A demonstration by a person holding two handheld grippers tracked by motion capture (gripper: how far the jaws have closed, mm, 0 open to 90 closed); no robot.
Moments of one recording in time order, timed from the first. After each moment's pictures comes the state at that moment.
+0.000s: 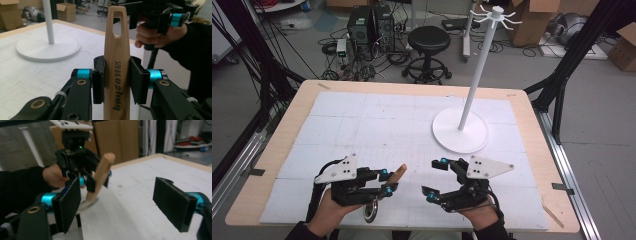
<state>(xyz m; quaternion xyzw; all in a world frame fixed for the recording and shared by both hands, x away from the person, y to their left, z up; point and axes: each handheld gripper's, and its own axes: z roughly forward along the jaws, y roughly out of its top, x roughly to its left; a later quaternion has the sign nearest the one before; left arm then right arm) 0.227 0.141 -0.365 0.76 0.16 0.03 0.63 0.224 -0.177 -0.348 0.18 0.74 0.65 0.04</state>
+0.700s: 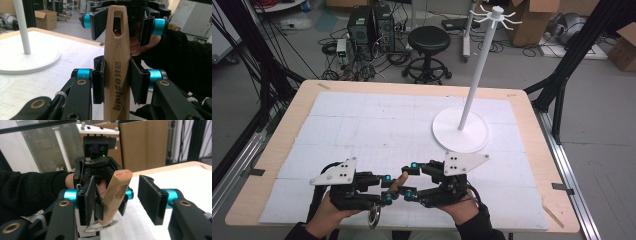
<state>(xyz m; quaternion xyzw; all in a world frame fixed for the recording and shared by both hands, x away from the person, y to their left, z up) 0.222 0.140 -0.364 0.75 0.11 -0.02 0.65 0.232 -0.136 -0.338 0.10 0.74 0.66 -0.02</state>
